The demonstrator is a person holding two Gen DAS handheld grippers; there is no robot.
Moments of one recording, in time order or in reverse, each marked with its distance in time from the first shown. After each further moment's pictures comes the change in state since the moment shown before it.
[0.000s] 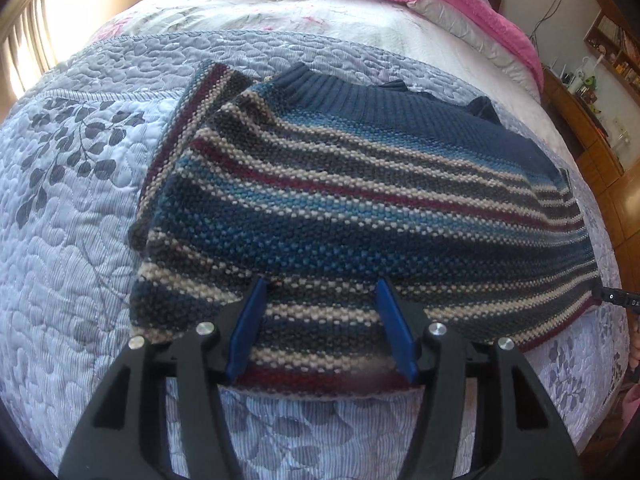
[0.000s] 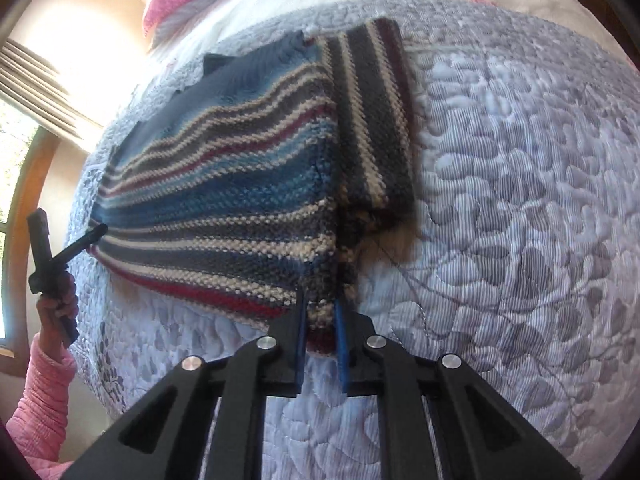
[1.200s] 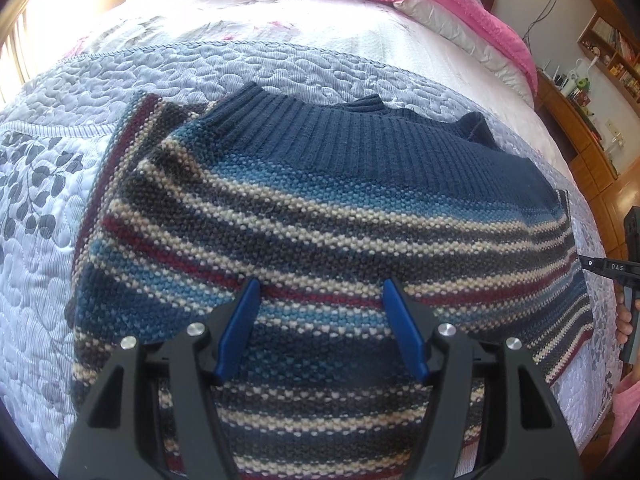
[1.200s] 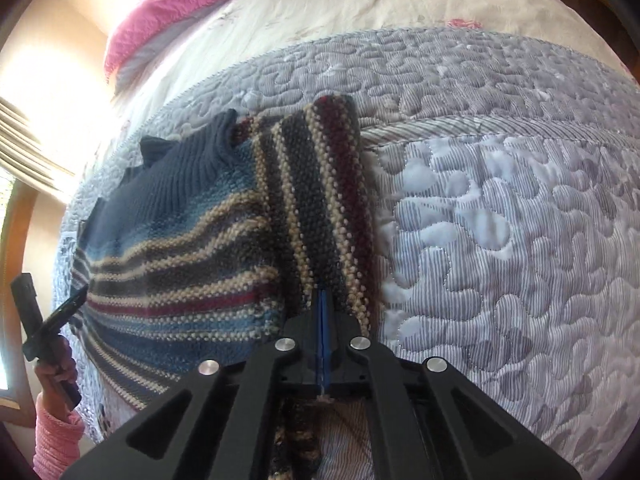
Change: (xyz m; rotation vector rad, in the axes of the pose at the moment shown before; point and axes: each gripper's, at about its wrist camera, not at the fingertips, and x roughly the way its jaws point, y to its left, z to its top) left arm 0.026 -0.032 0.044 0.011 -0.007 -0.043; right arm 0.005 -0.038 0.086 0.097 -0.100 -0.024
